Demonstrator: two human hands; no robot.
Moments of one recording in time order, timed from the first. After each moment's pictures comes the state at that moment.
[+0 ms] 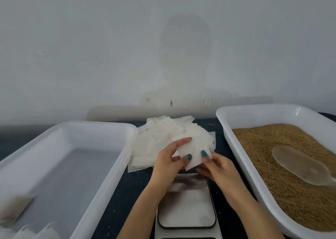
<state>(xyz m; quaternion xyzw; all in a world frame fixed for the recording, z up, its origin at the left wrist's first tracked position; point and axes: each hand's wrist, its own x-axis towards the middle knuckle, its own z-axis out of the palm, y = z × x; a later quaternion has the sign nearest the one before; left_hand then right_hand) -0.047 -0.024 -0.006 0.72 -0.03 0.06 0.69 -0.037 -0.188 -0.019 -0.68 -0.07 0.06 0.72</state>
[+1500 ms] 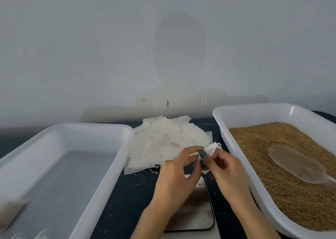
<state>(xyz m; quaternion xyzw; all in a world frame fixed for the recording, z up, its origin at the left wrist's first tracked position) -0.079 -0.049 0.003 0.84 -0.16 0.23 0.47 -0.058 -0.191 0.008 -0.75 -0.08 -0.09 0.65</state>
